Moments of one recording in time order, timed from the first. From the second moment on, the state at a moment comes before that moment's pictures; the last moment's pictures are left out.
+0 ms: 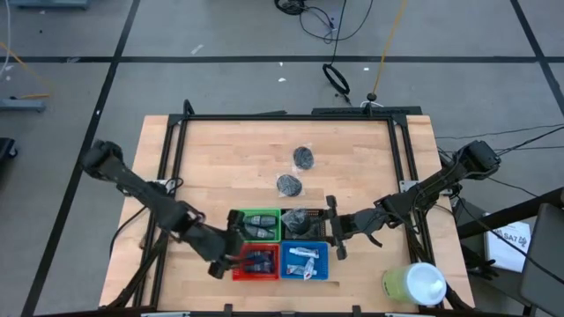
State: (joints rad) left arm -0.60 1.42 1.09 -0.47 -0.26 -0.16; right arm 0.47 1.37 0.64 0.42 0.32 -0.04
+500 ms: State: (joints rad) left arm -0.24 0.96 0.55 0.06 -0.12 0.05; right arm 0.40 1.37 0.64 0.42 0.40 -0.04
